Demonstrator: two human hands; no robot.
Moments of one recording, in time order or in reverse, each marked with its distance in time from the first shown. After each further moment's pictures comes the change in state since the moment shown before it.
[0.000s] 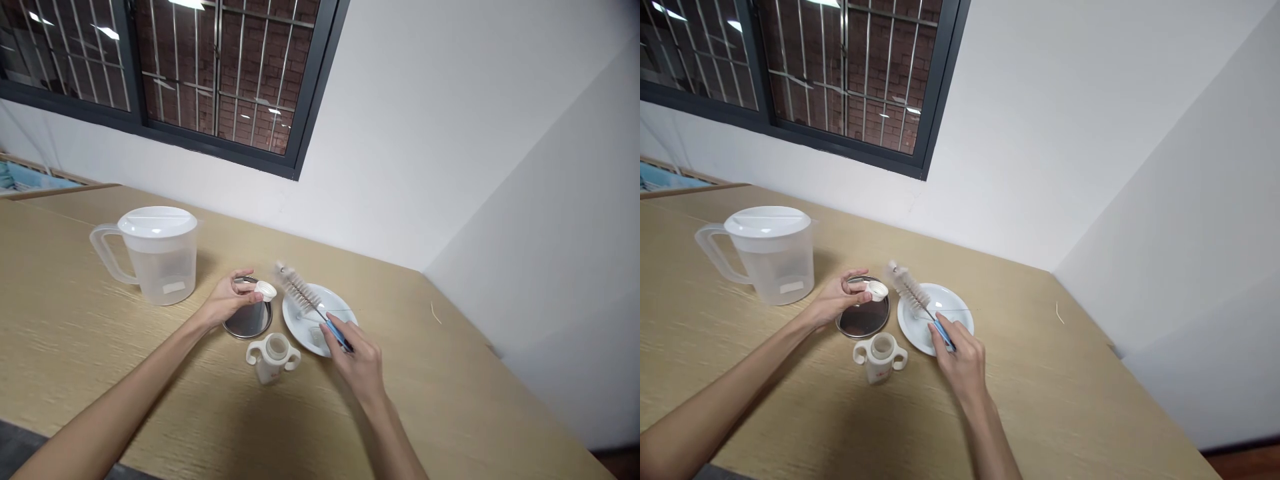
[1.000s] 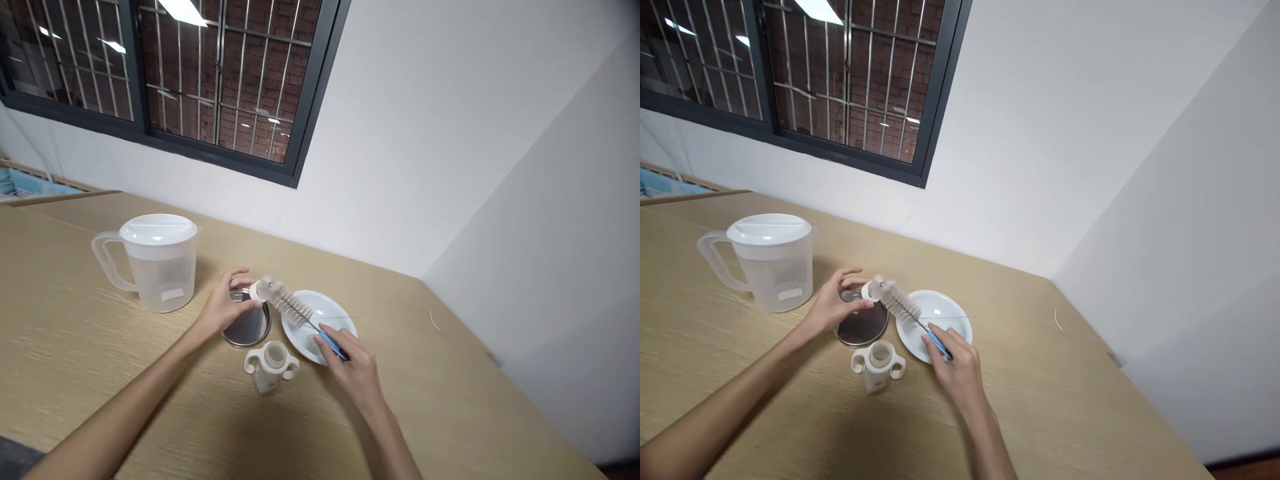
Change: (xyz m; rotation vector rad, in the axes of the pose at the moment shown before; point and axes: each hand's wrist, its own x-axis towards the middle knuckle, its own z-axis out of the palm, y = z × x) left_hand -0.001 0.006 0.002 0.403 0.164 0.311; right_hand 0.000 0.005 0.000 0.115 -0.117 0.062
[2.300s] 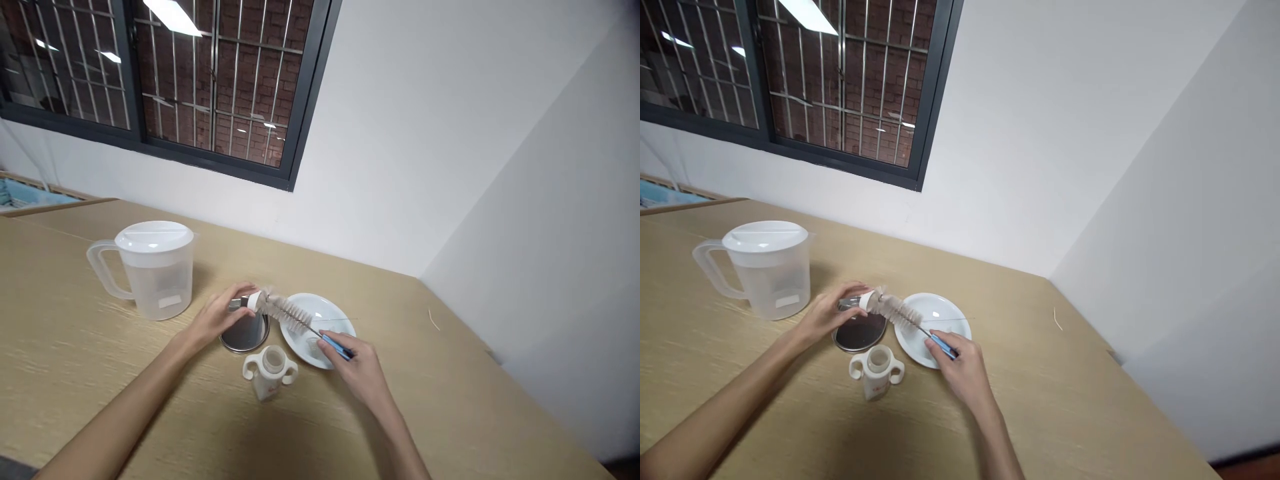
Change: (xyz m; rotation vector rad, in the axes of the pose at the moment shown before) left_hand -0.004 0.001 -0.016 0.302 -0.165 0.213; right_hand 0.008 -0.001 -0.013 0.186 -0.151 0.312
